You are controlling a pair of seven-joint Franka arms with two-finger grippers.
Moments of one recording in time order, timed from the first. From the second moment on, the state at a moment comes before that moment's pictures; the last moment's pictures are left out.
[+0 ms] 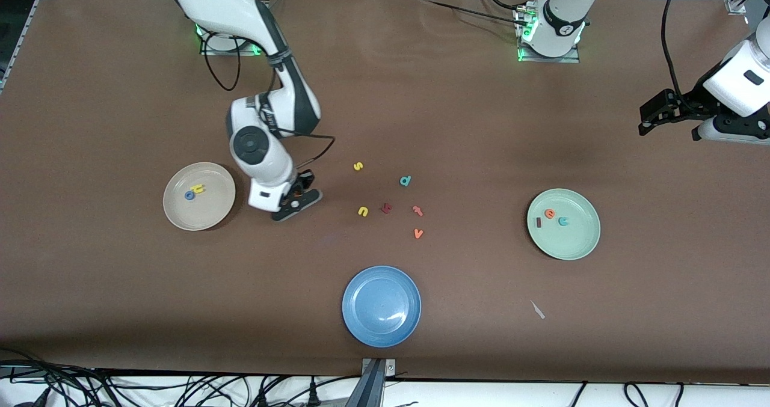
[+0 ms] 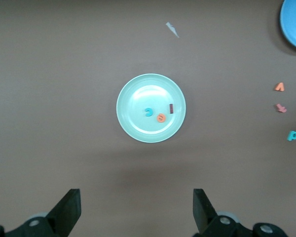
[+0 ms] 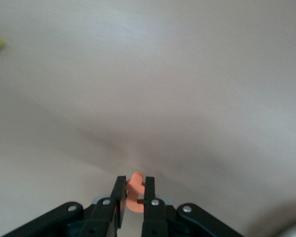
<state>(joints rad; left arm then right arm) 0.05 -0.03 -0.08 -1.68 -0.02 1.67 0.05 0.82 0.57 -0.44 -1.85 0.32 2.30 -0.32</state>
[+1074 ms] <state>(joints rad) 0.04 -0.03 -0.09 -1.64 -0.03 1.63 0.05 0.72 0.50 -0.68 -1.96 0.41 2.13 -0.48</state>
